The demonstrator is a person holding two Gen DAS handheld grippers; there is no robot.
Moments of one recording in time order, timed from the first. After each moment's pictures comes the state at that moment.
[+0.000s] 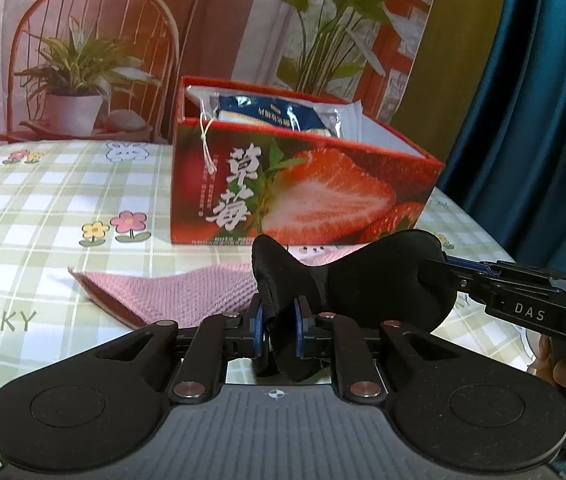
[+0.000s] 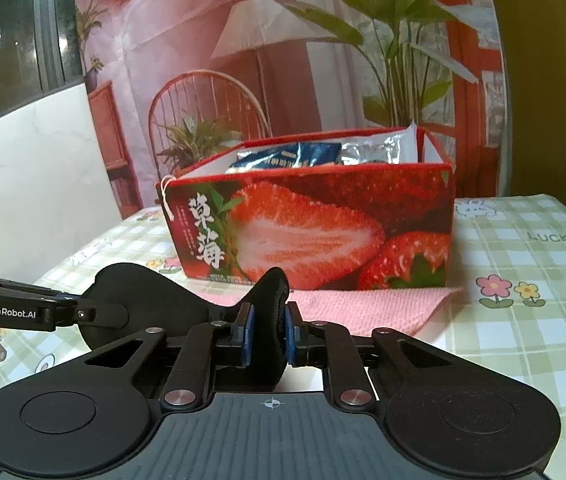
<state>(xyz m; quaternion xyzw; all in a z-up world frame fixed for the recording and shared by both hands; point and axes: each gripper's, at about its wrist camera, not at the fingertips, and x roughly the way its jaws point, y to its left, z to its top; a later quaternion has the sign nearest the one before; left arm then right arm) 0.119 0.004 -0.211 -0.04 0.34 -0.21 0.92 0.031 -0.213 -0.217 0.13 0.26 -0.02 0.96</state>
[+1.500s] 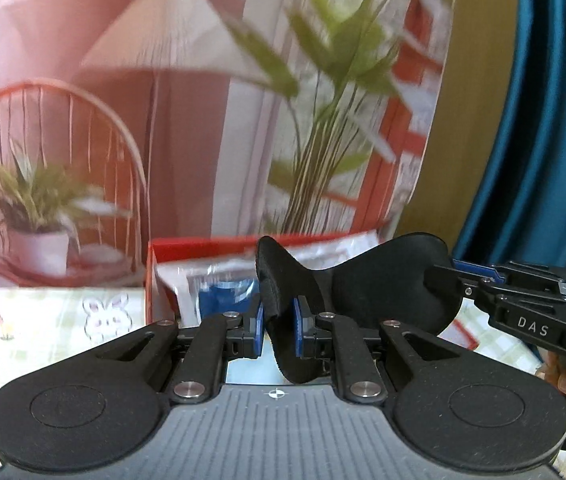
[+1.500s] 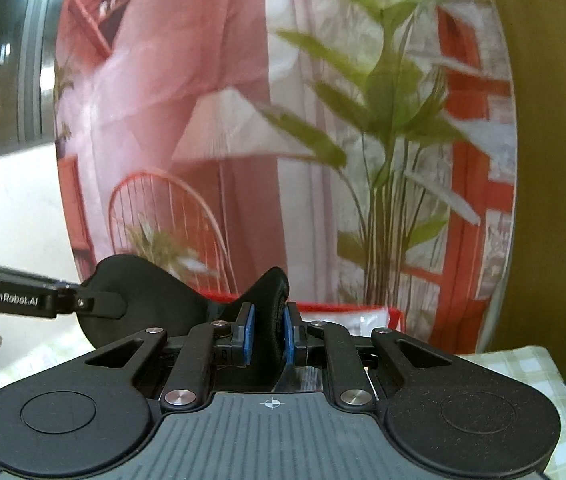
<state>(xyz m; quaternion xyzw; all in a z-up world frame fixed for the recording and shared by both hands) 0.278 -0.051 -0.113 0.00 0.29 -0.21 0.93 0.164 -0.301 -0.112 0.07 0.19 -0.04 0.98</state>
